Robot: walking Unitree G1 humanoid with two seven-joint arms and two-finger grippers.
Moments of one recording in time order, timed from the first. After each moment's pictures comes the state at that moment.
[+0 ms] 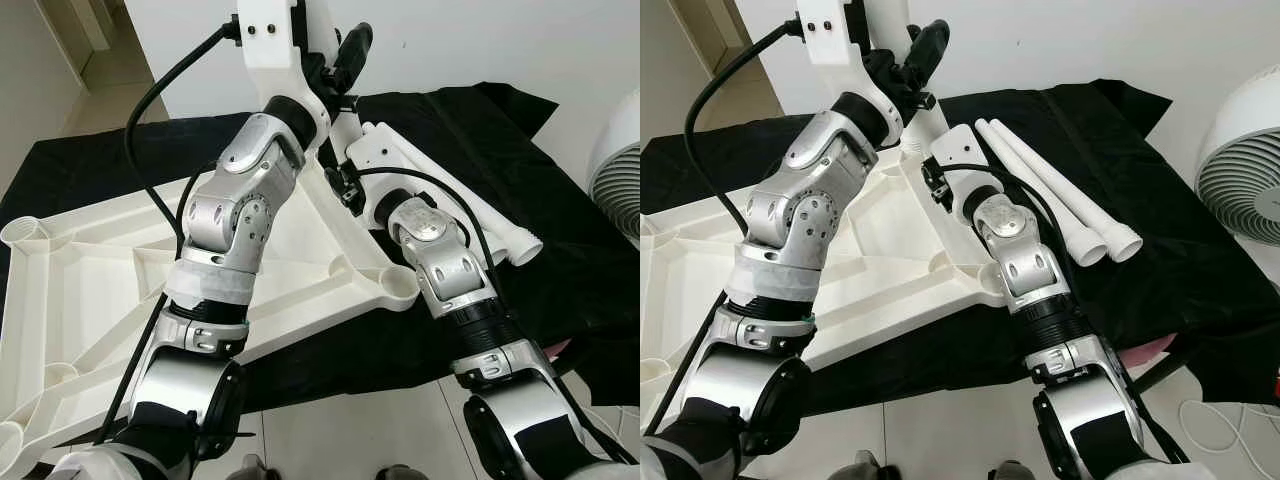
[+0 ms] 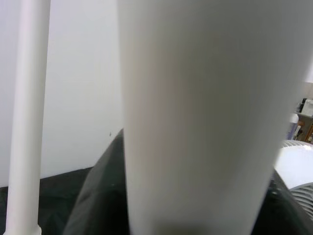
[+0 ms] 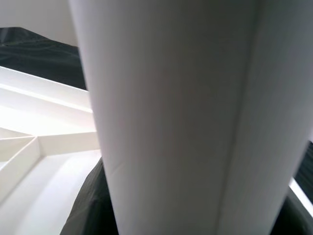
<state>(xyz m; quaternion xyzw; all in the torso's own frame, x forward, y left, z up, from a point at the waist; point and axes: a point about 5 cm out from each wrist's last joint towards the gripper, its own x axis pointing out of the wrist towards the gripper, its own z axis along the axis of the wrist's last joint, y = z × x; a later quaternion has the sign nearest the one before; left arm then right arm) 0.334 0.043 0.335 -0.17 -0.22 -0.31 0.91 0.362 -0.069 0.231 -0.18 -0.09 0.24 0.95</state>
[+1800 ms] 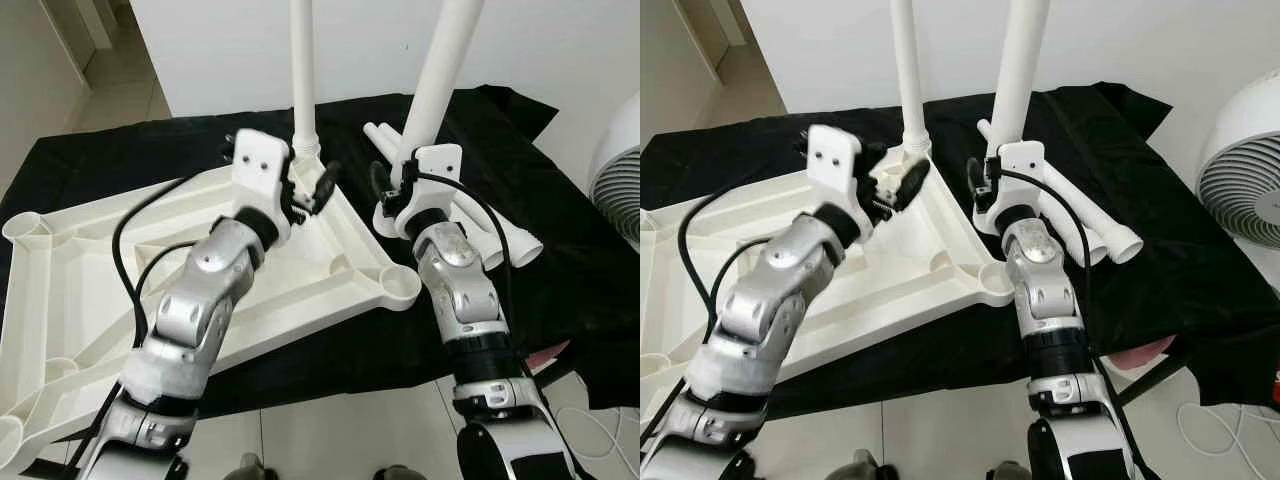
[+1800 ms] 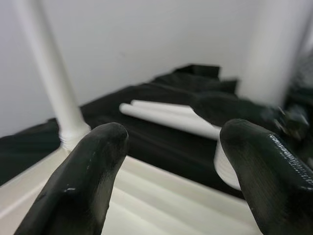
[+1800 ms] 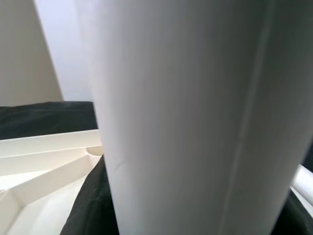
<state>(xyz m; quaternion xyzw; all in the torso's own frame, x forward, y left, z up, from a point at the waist) 0.295 0.073 0.215 0.04 -0.12 -0.34 0.93 0.345 -0.113 0.211 -0.01 -0.13 0.15 0.98</state>
